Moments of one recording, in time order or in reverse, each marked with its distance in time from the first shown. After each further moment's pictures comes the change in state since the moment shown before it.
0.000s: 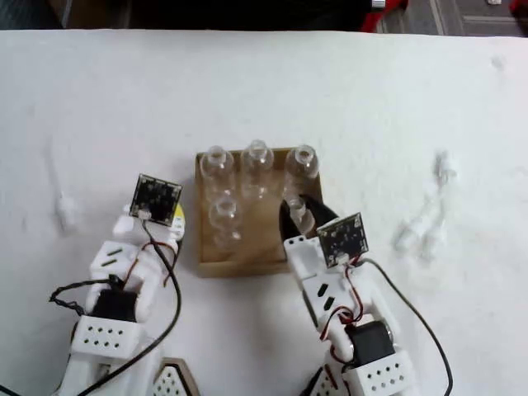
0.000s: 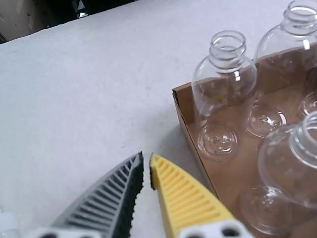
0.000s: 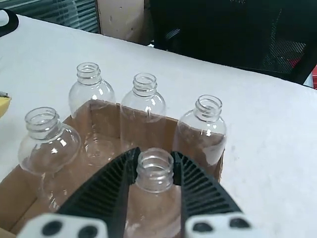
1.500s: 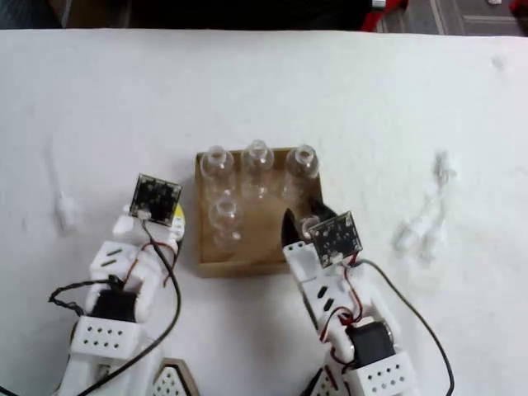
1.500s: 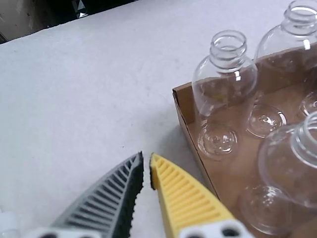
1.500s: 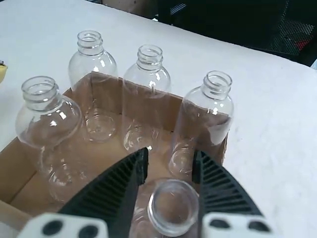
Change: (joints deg) left arm 0.0 0.0 0.0 0.0 0.0; right arm -0.2 -0.2 0.0 5.5 1.9
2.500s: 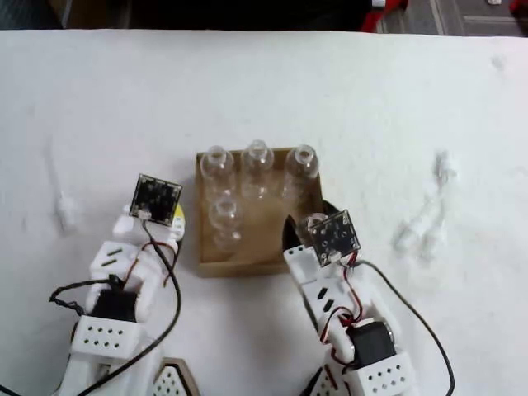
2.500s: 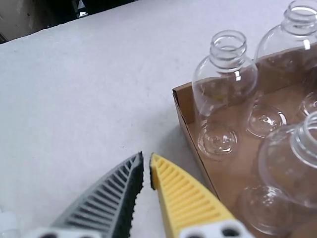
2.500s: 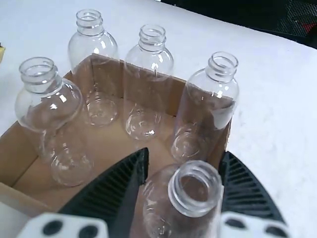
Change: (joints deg) left arm 0.0 0.0 0.0 0.0 0.0; right arm -0.1 -0.1 -2.3 5.0 0.0
